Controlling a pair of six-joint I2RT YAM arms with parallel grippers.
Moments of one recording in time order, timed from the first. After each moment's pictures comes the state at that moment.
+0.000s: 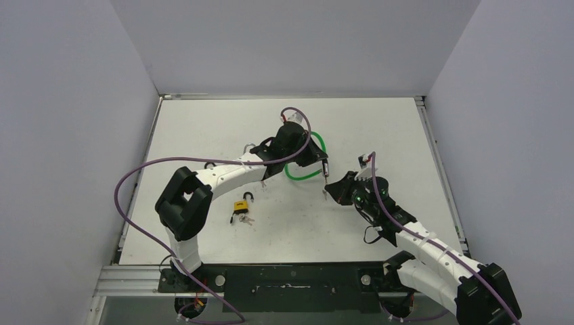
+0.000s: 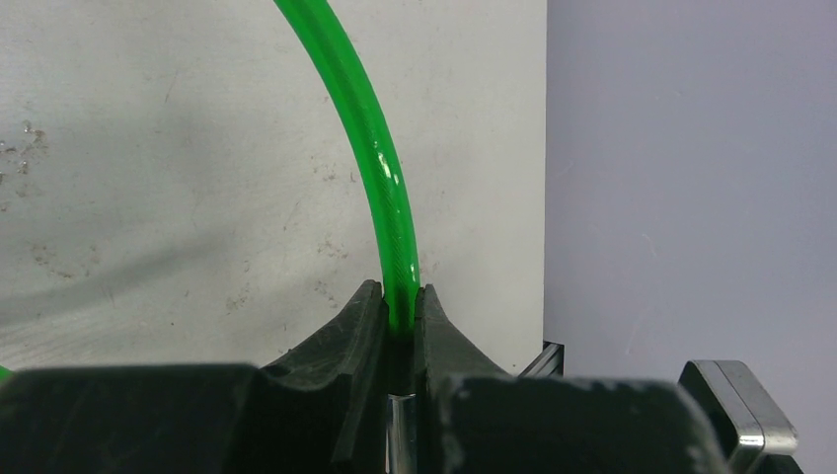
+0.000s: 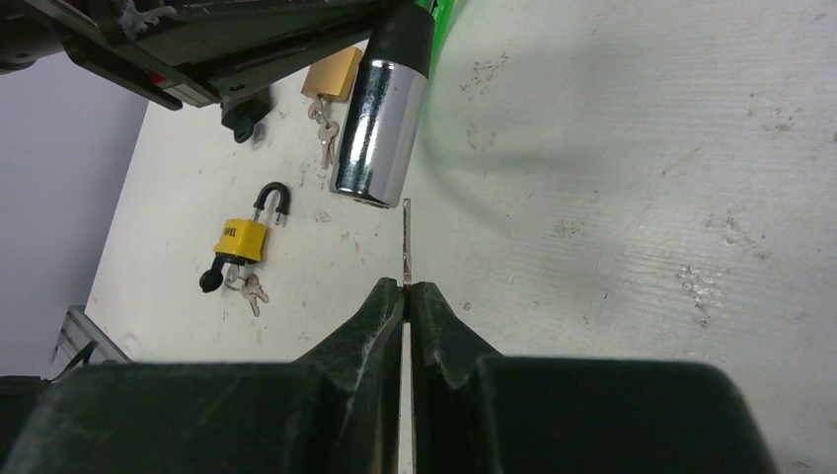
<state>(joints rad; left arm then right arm) -0.79 1.84 1.35 -0.02 0.07 -1.06 0.49 0.91 0.35 0.19 -0.14 0.62</state>
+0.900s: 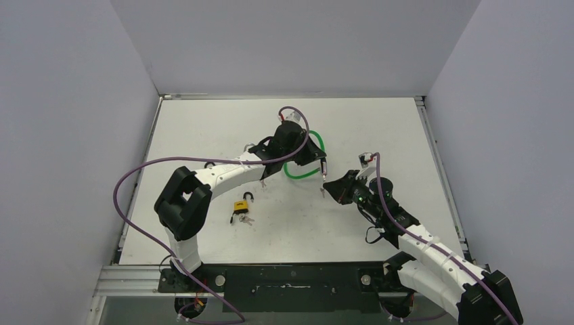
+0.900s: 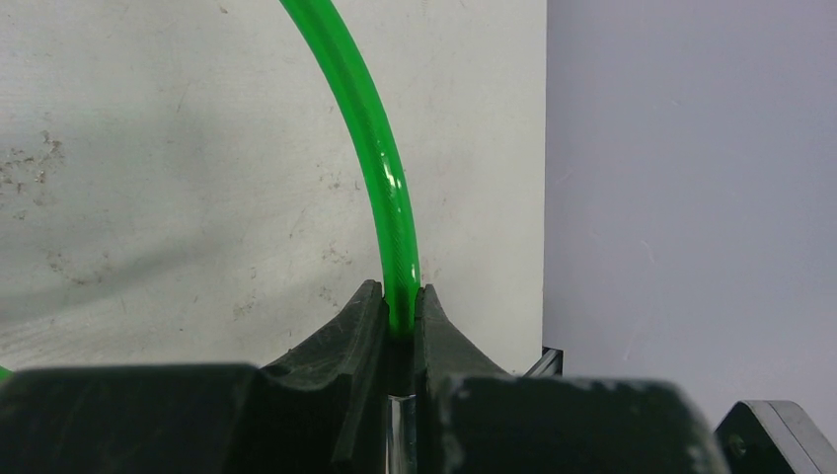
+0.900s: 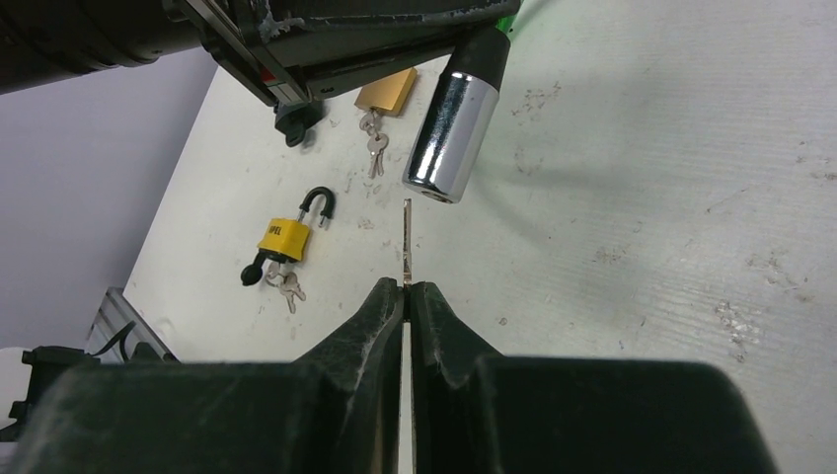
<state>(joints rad) -0.77 1.83 1.35 -0.01 0.07 -1.06 0.49 0.86 0.35 0.22 -0.20 0.61</state>
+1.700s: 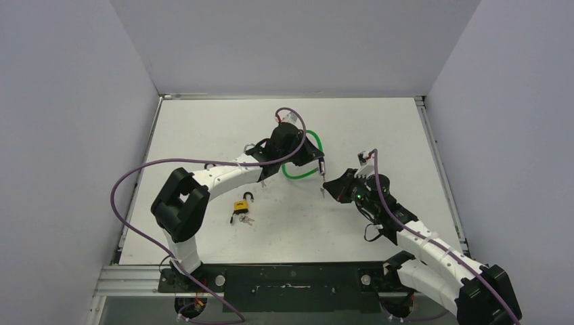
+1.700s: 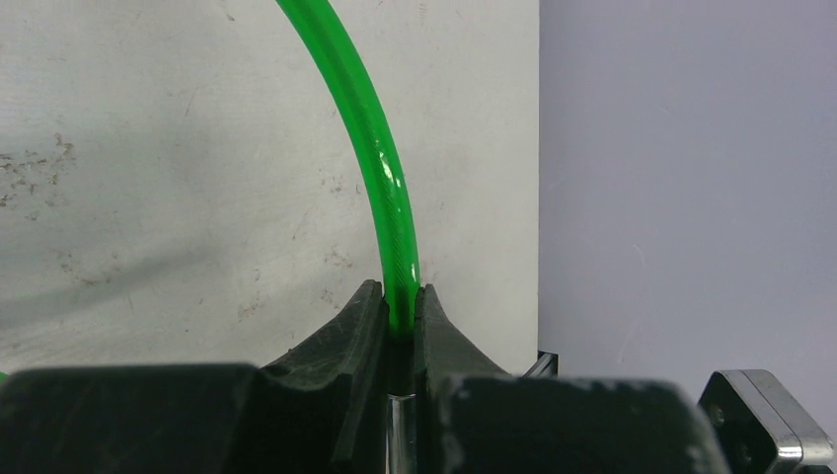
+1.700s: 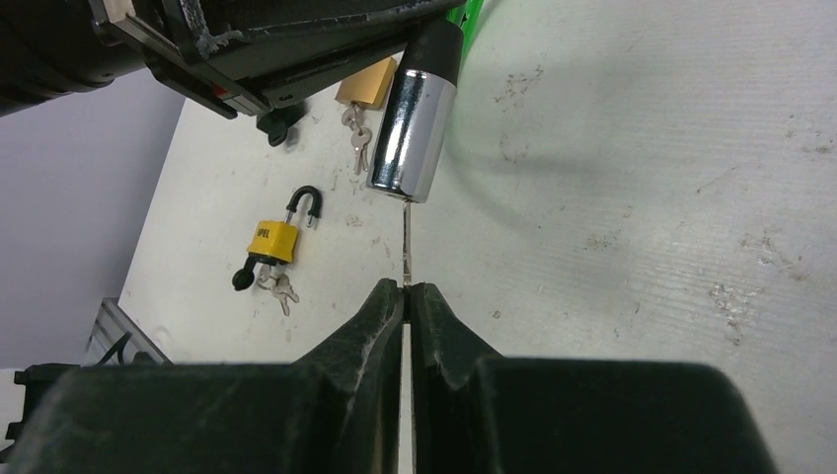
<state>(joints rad) -0.77 1.81 1.30 0.03 0.07 -1.07 0.49 0.90 0.38 0.18 -0.17 0.64</state>
